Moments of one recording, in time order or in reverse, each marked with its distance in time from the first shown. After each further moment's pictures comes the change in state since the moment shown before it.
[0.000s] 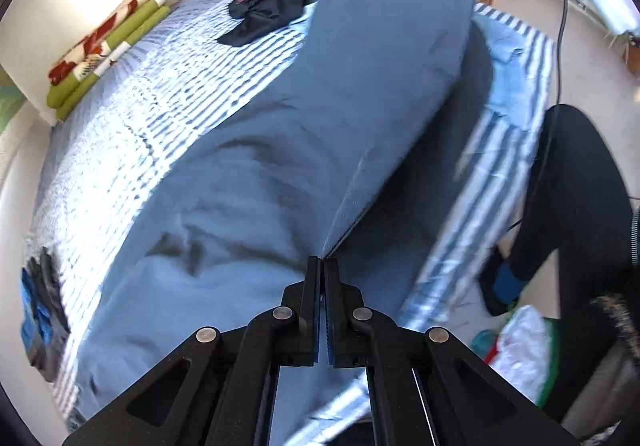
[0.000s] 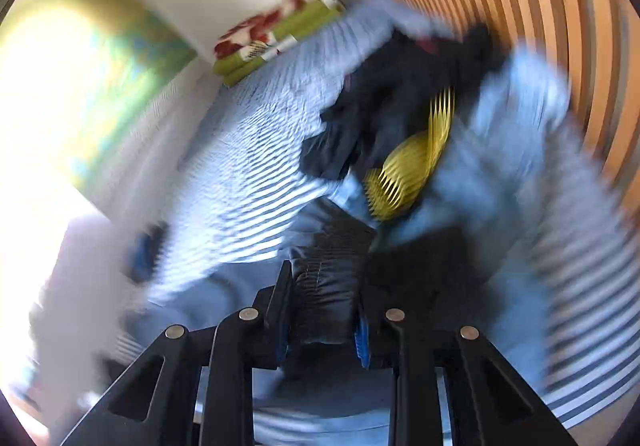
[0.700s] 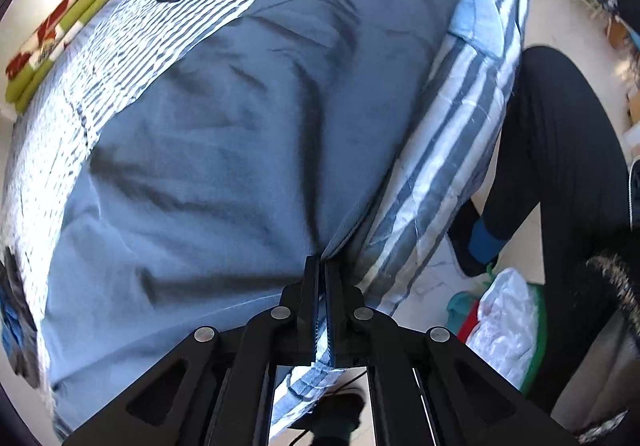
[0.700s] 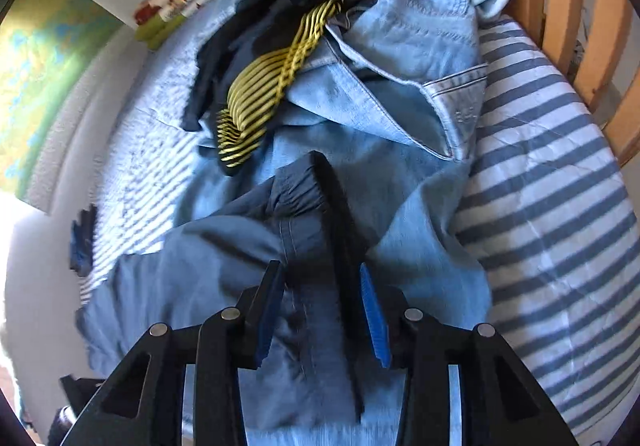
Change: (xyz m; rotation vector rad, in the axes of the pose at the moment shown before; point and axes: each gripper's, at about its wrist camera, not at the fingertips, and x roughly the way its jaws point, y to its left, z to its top) left arm 0.043 -0.029 -0.013 0.037 0.149 -0.098; right arm 0.116 -0.099 -0.019 0.322 0.220 -0.116
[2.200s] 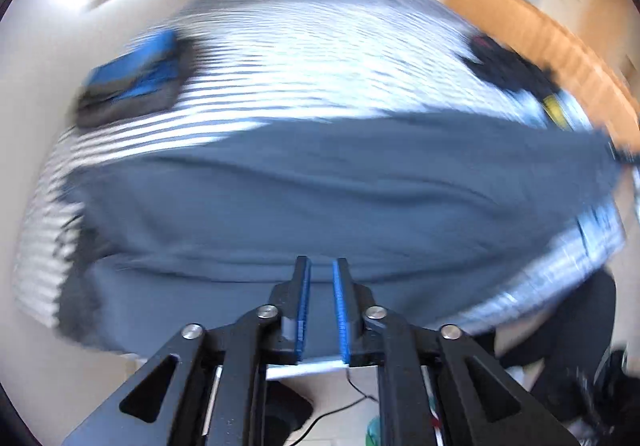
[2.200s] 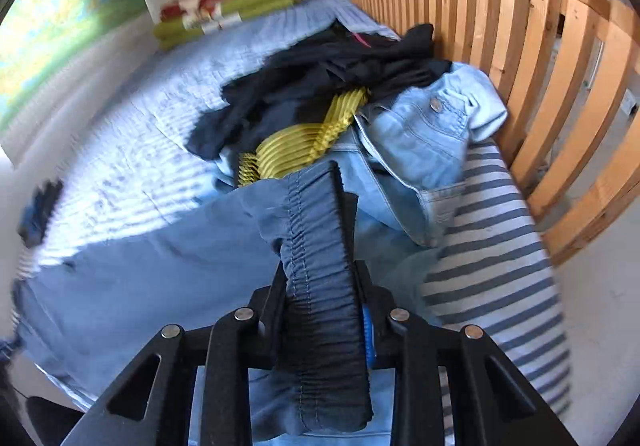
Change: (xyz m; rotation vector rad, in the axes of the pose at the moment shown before) left arm -0.129 0.172 -0.205 -0.883 -0.254 0.220; right arm -0.049 0.045 -0.017 -0.245 -0.170 -0.273
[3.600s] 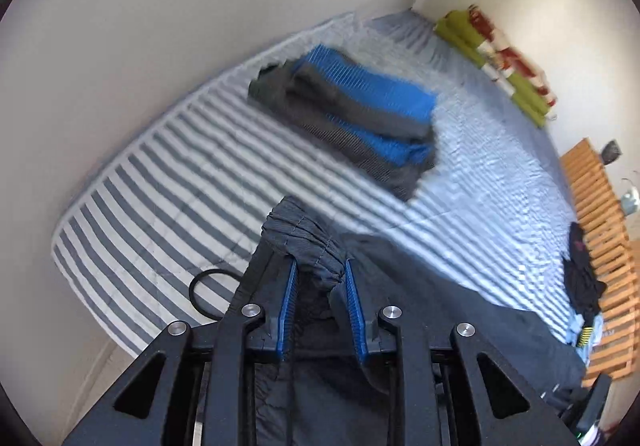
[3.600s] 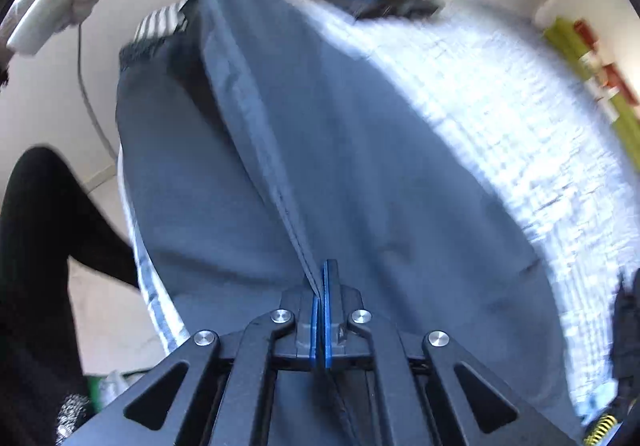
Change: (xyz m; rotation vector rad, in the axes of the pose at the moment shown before) left arm -0.005 0.262 0.065 -0.554 -0.095 0.022; right arm -0.003 0.481 -0.142 -1.113 -0.051 0.326
